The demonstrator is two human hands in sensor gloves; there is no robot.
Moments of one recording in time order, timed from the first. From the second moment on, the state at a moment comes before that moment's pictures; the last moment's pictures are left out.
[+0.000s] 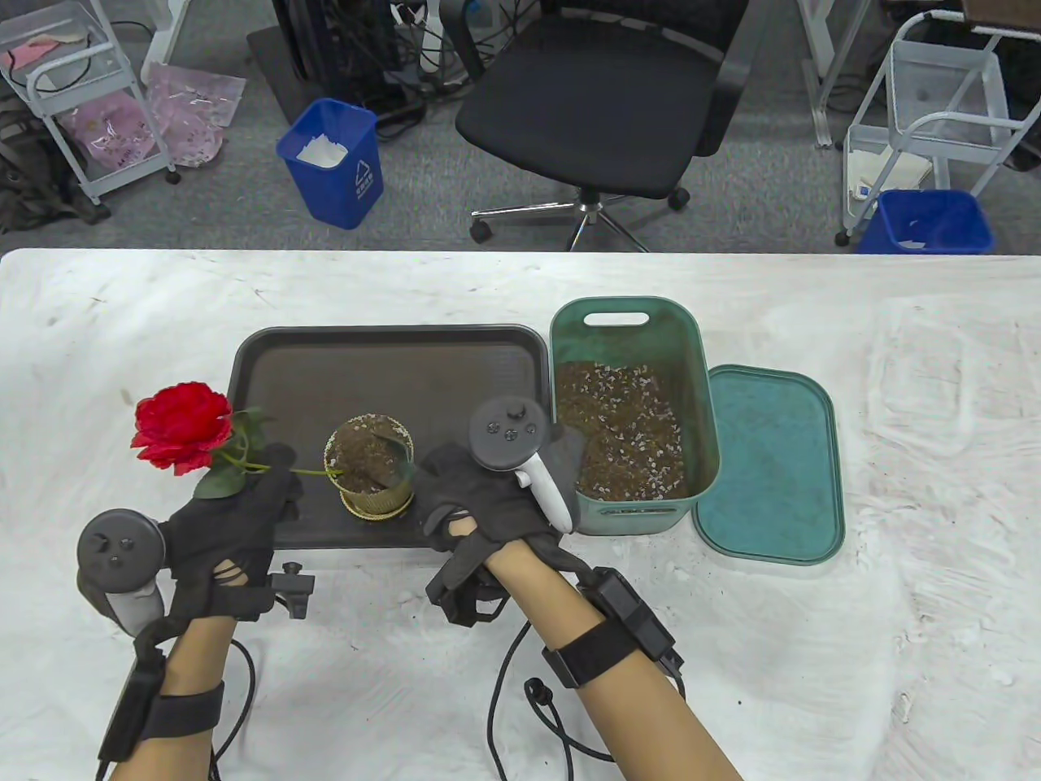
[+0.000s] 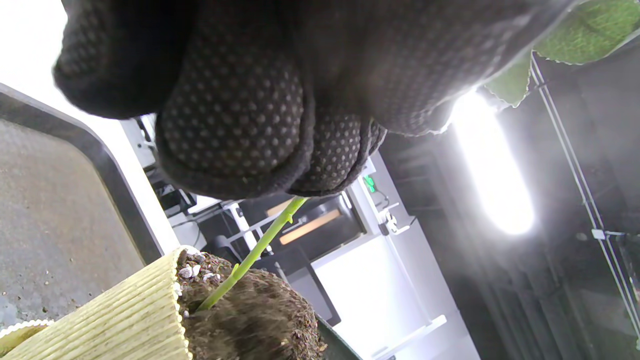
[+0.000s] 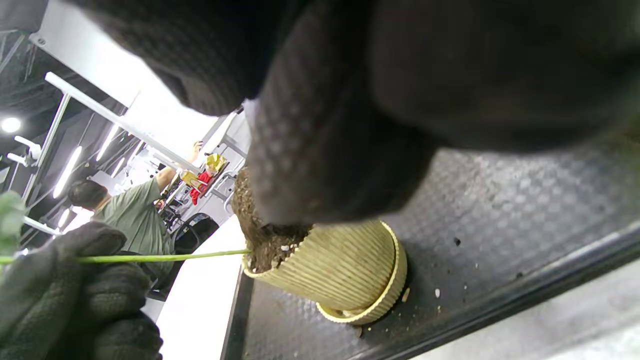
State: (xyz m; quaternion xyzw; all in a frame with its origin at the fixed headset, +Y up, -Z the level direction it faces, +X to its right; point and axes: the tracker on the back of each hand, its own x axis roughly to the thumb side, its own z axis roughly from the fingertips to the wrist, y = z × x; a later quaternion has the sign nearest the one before) left_hand -0.341 -0.672 -0.218 0.17 0.02 0.53 0.83; right_hand -0.038 -0.623 -0.264 0.03 0.16 0.90 0.40
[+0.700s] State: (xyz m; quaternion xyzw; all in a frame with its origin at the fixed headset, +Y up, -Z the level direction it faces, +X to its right) left_hand -0.341 -0.672 -0.218 0.17 0.02 0.53 0.83; right_hand -0.060 -0.614 -0.246 0.07 -0.01 0.96 0.26
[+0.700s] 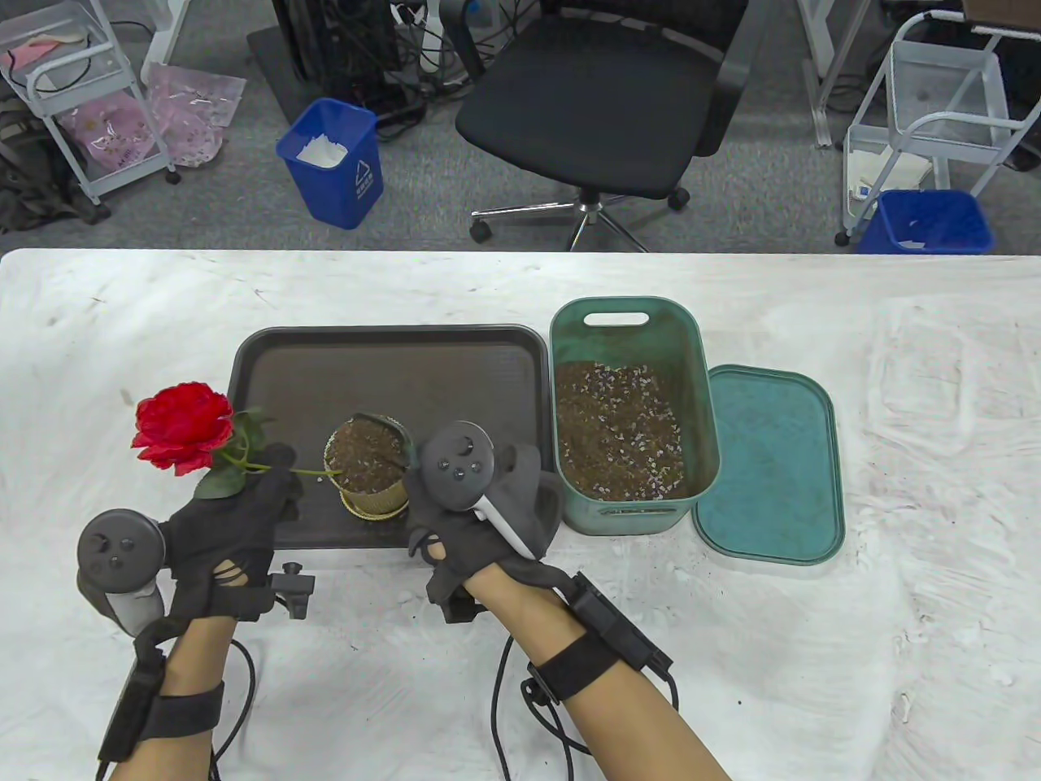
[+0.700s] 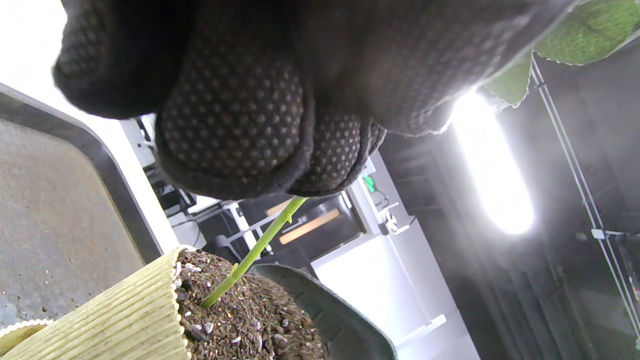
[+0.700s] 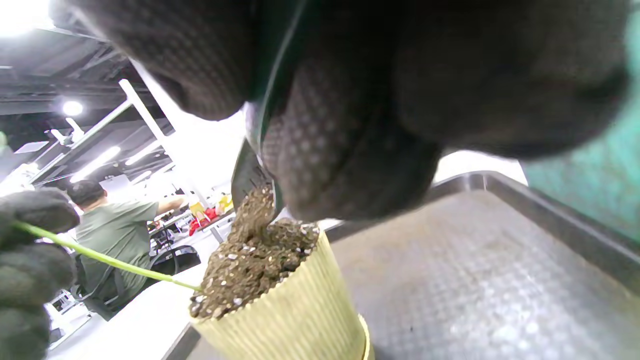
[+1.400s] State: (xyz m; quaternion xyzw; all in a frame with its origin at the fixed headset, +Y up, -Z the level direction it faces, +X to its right) left_hand -0.341 -0.673 -0.217 0.17 0.02 0.53 0.83; right_hand -0.049 -0.639 -0.216 0.02 -0.13 0.90 0.41
